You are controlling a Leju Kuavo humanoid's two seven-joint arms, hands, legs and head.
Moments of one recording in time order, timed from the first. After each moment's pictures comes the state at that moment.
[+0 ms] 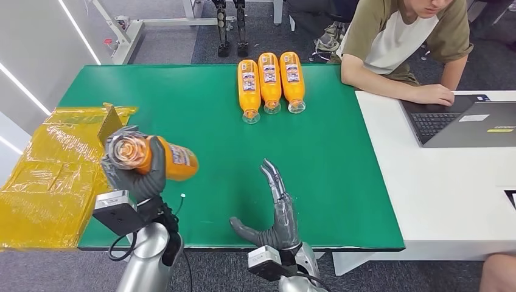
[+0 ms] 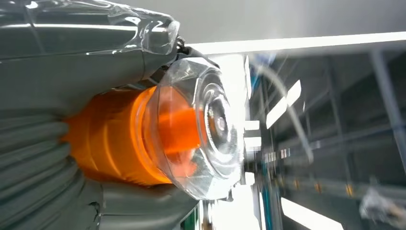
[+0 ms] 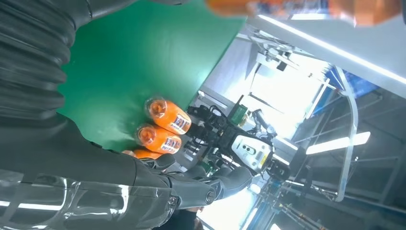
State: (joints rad) left arm -0.23 -0.26 -0.30 -1.19 -0.41 0.65 -0.63; right arm -0.19 0.07 0.72 -1.19 0.37 -0.67 -0.67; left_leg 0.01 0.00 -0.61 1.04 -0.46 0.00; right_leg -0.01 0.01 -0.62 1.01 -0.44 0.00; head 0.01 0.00
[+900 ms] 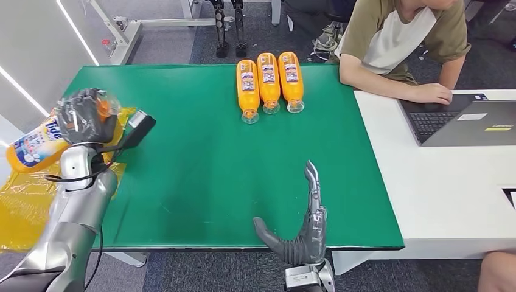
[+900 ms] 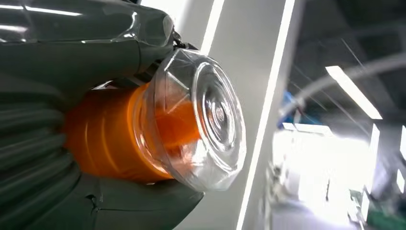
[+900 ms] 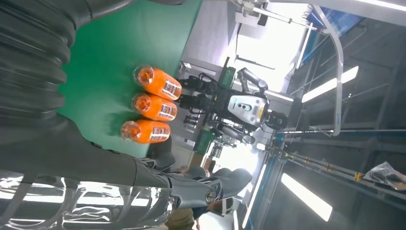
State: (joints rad) left arm -0.70 0.09 -0.09 -0.49 -1.56 0.61 0.03; right arm 0.00 0.08 0.62 -1.50 0.35 -0.67 -0.68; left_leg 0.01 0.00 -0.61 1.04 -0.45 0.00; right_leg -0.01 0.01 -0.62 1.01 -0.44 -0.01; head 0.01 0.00
